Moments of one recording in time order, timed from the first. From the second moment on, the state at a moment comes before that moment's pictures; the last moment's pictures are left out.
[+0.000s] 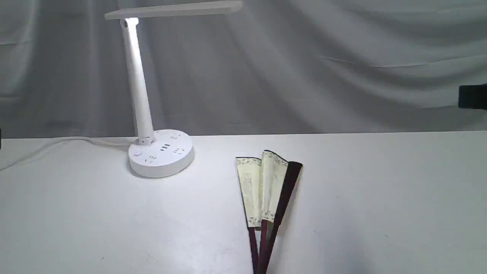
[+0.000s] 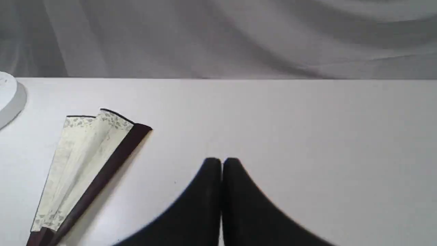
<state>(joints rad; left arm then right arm) -0.03 1.09 -0.83 -0.02 0.41 0.03 -0.13 1.12 -0.89 0.15 0.36 -0.11</state>
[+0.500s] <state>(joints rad) -0.03 1.21 -0.86 -0.06 0.45 0.03 -0.13 1.26 -0.89 0.20 0.36 -0.14</state>
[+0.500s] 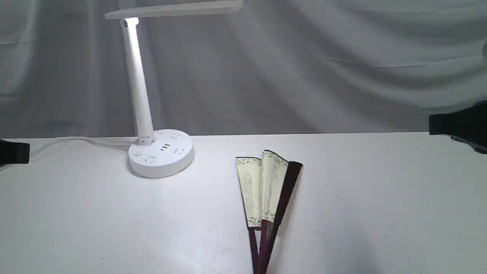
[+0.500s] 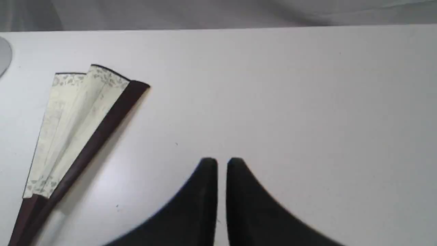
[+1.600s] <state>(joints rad) -0.03 1.28 -0.86 -0.14 0.51 0.06 0.01 1.28 -0.89 0.32 0.41 -0.21</state>
